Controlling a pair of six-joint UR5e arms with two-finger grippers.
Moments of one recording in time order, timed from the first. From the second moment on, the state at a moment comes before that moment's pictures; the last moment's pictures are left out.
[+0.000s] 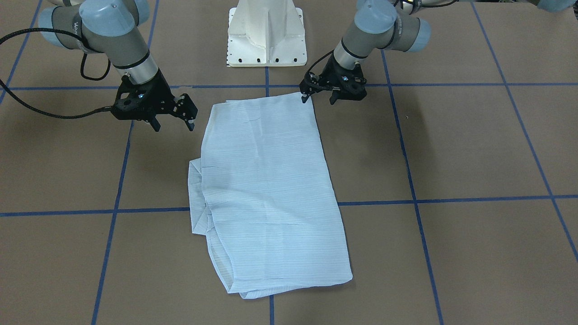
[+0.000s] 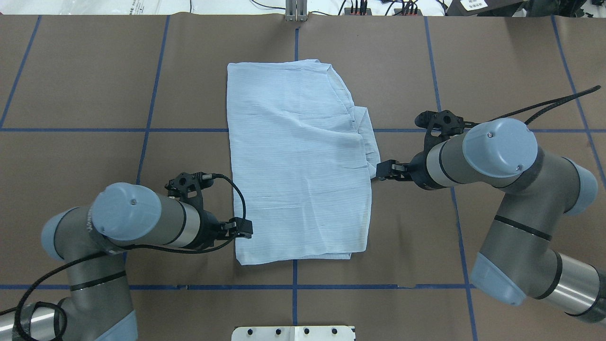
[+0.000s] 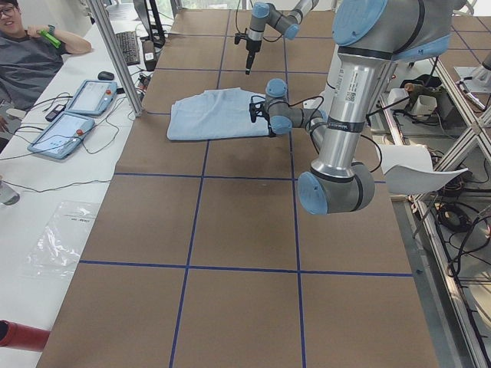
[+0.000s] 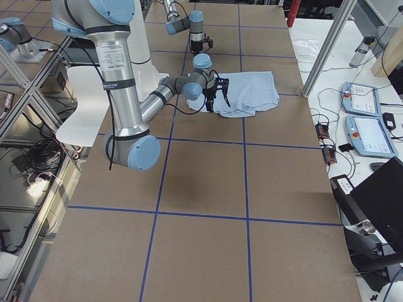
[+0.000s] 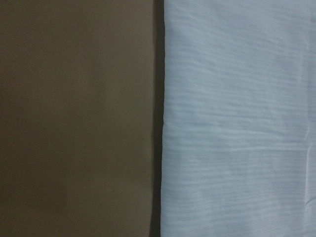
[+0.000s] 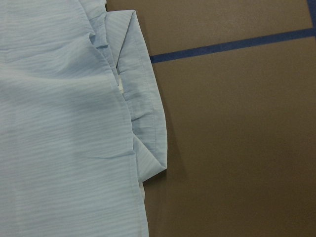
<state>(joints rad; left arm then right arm) -0.36 -1.91 -1.87 -2.01 -1.85 -1.54 0.58 -1.32 1.96 -1.30 1.84 1.33</state>
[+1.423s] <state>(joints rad) -0.30 -1.95 -1.82 -1.96 -1.81 -1.56 0.57 -1.32 1.96 -1.30 1.83 1.33</state>
